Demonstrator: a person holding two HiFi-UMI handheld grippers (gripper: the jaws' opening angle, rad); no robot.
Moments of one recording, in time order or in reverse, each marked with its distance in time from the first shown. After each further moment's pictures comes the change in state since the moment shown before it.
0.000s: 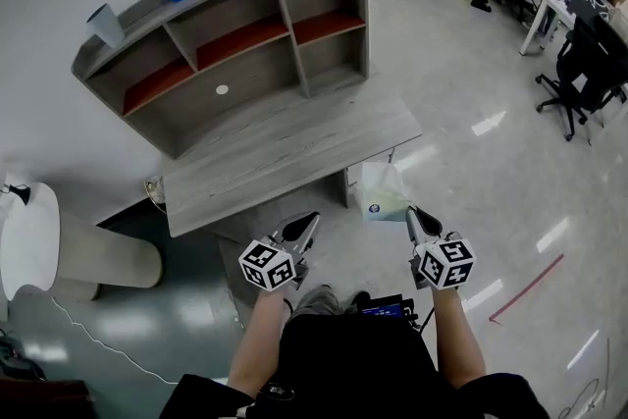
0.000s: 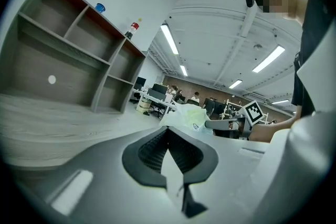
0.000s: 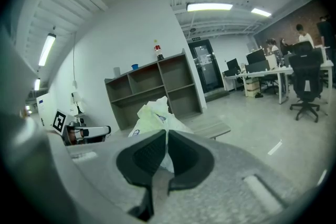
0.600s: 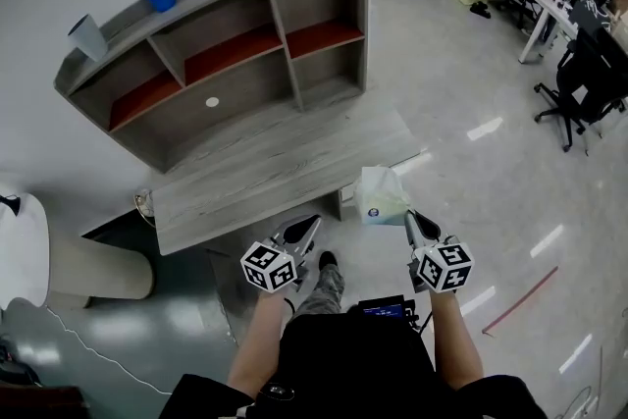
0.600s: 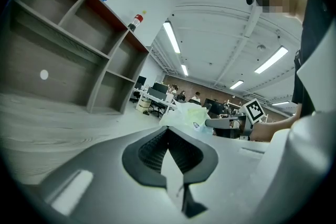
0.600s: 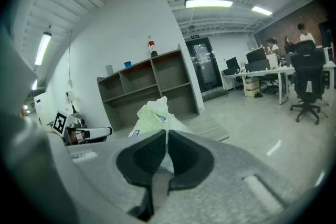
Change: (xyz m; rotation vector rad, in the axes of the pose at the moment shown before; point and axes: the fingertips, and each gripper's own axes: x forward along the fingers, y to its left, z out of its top) left arm 0.060 0.043 0.007 -0.017 0.008 -0.009; right arm 0.054 -0.040 0.017 -0.001 0.020 -0.013
